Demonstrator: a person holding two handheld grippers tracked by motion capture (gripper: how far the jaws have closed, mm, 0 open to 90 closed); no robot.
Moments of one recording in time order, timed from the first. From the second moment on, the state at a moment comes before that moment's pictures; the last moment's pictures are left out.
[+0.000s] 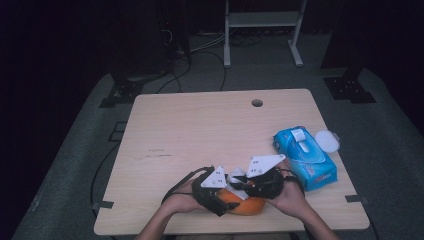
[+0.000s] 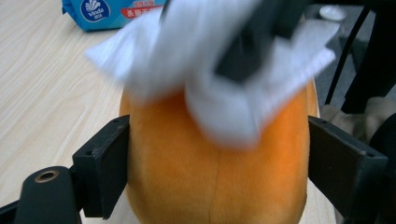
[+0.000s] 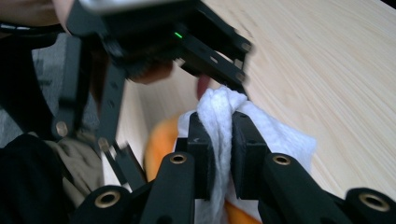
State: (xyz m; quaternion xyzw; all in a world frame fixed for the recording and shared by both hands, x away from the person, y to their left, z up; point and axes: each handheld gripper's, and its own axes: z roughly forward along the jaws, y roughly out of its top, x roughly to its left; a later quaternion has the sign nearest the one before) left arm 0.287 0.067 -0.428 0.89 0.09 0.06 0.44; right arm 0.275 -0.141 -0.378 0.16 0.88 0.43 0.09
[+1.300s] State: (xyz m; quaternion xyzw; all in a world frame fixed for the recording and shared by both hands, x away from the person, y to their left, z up) left arm 0.299 0.067 -0.431 0.90 0.13 0.02 0.42; right arm 0.279 -0.195 -0.397 0.22 0.87 0.44 0.06
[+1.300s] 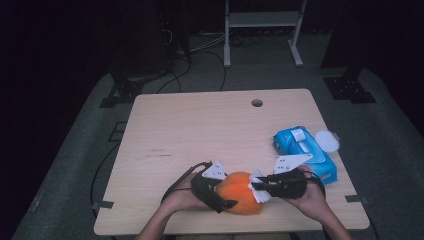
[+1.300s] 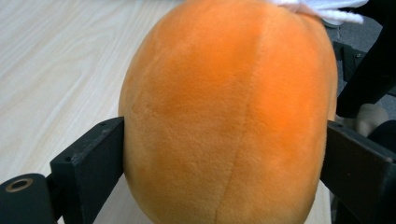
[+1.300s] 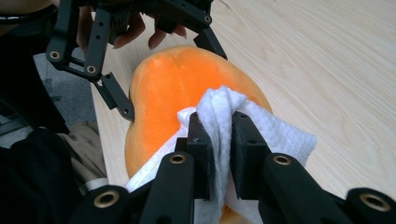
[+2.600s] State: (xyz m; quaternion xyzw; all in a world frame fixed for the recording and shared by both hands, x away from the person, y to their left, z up) left arm 0.311 0.101 -0.420 0.87 0.10 0.07 0.47; right arm 0.301 -0.181 -0.399 0.23 0.85 0.46 0.06
